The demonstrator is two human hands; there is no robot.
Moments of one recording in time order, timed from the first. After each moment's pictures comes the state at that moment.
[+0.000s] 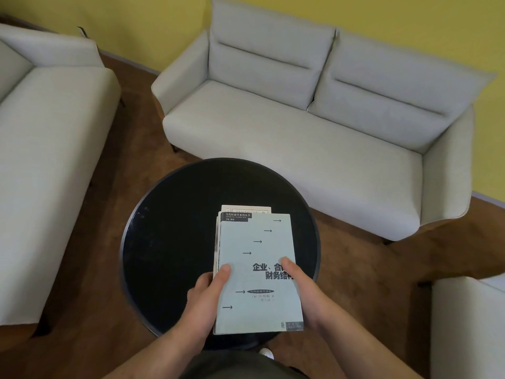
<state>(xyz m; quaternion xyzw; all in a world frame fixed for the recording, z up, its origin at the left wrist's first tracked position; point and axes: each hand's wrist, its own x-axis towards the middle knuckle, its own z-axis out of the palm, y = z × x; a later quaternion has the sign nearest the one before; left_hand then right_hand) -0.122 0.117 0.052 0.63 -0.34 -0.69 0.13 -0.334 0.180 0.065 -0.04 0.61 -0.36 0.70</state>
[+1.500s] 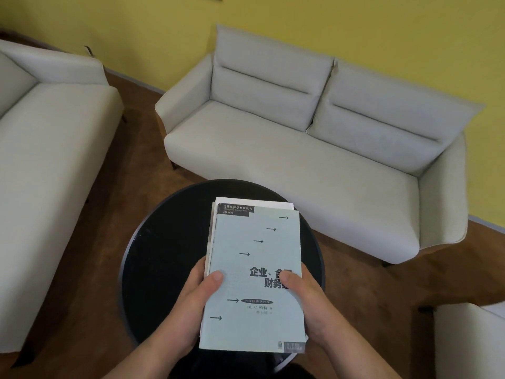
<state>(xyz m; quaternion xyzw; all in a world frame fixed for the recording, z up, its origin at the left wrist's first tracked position) -0.106 0.064 0.095 0.43 -0.36 -0.79 0.25 -0.321 0.136 0.098 -0.20 0.55 -0.50 0.64</state>
